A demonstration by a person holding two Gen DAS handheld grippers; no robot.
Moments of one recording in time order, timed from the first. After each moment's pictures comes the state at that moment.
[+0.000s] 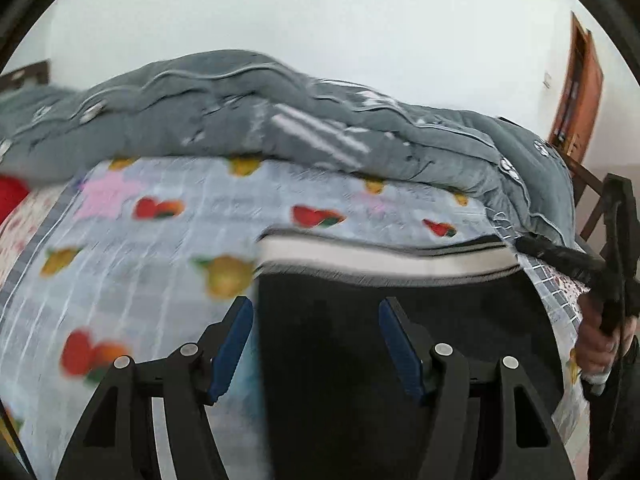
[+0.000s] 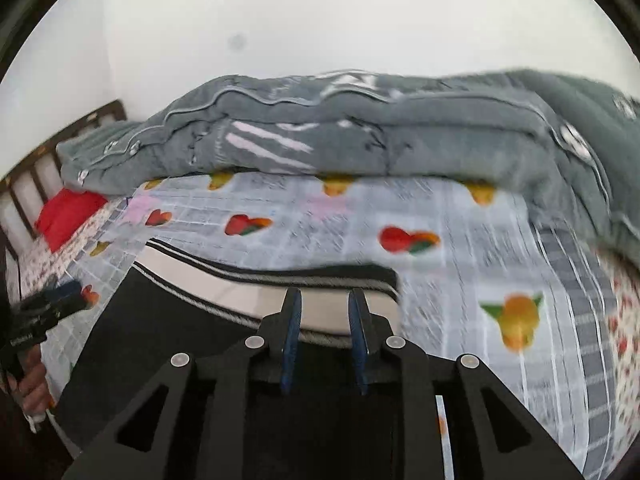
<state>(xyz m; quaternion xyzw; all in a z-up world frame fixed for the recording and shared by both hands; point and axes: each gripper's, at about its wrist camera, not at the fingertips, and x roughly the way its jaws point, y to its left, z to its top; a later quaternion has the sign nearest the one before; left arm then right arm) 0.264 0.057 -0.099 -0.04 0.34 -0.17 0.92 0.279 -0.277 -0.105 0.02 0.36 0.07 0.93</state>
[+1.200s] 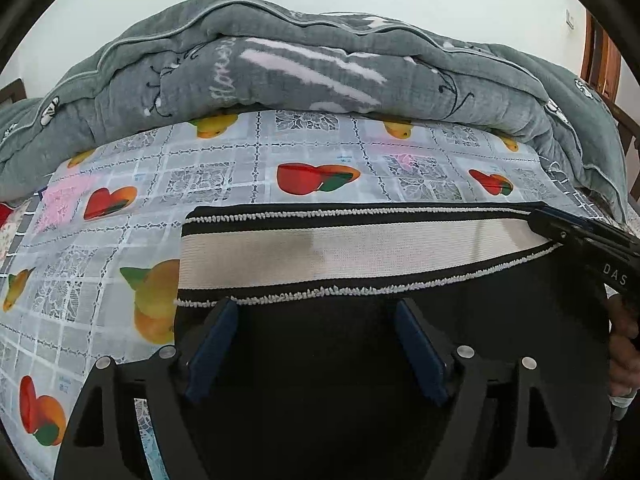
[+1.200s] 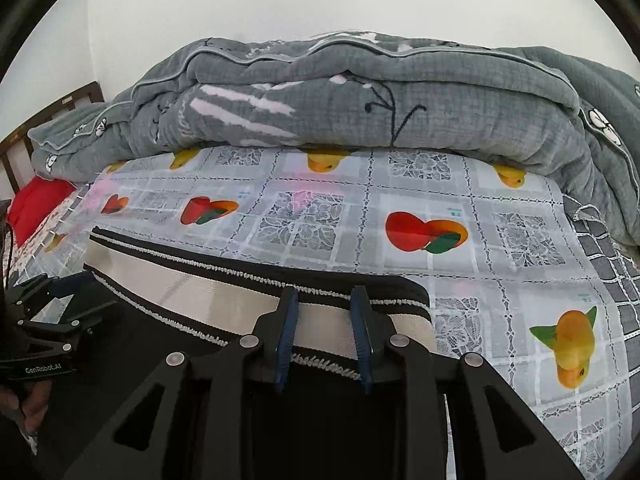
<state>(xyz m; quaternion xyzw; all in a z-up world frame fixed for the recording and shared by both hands) 0.339 -0.005 -0.165 0.03 0.40 -0.12 0.91 0.346 -0.275 -0.173 0.02 0.37 0.04 0.93</state>
